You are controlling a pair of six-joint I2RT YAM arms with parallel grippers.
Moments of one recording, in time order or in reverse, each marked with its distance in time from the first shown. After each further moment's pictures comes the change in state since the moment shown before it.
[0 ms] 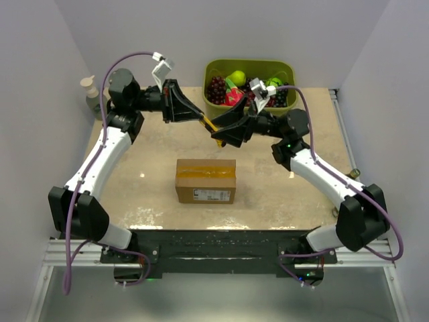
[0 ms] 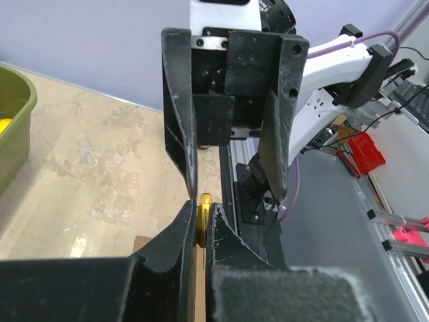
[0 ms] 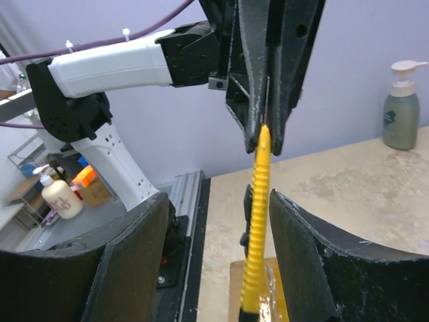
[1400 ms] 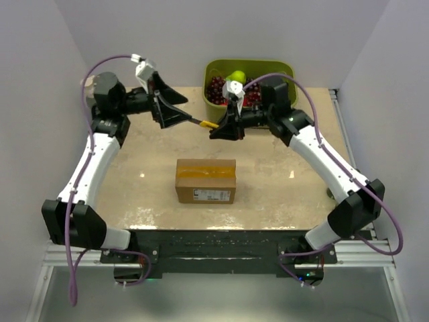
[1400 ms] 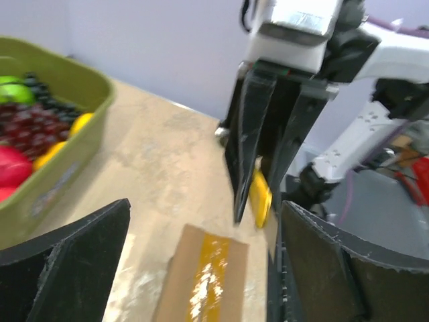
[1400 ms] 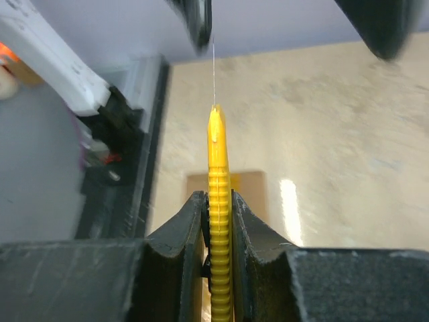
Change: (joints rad) left arm 0.085 -0.071 -0.058 -0.094 -0.119 0.148; right arm 0.055 0.102 0.422 -1.146 -0.048 -0.878
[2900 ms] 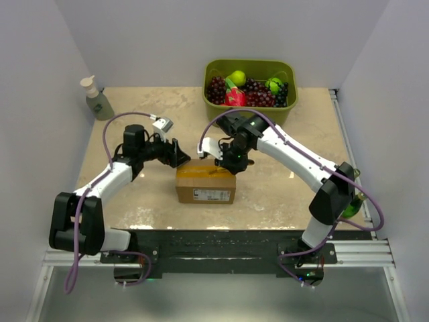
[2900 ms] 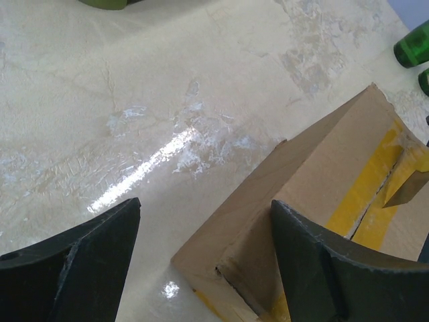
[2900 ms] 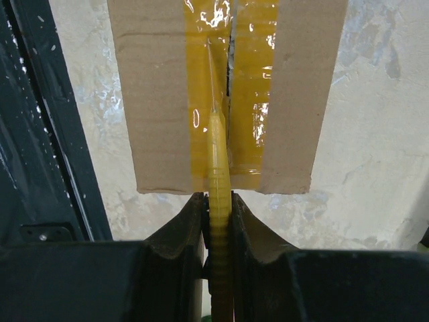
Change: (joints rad) left arm -0.010 -0.049 -0.606 -0.096 -0.518 0.390; right arm 0.231 0.215 0.201 -0.961 0.809 -0.634
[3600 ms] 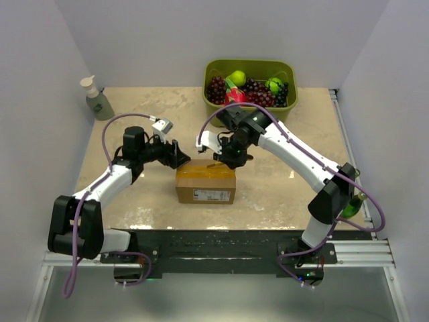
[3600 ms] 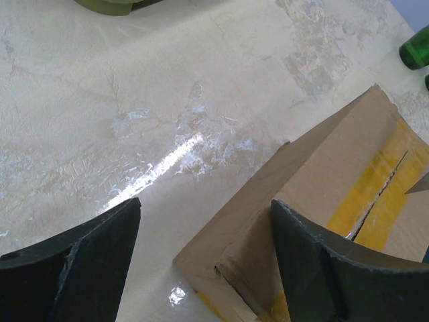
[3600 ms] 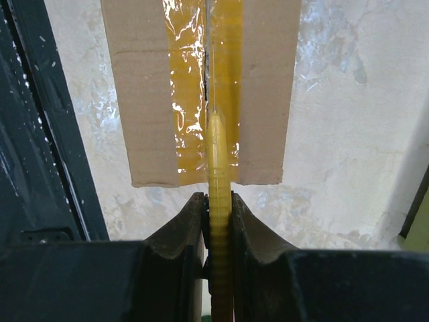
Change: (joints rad) left arm -0.008 -0.030 -0.034 0.034 -0.026 0.001; right arm 0.000 0.012 0.105 -0.034 -0.003 0.017
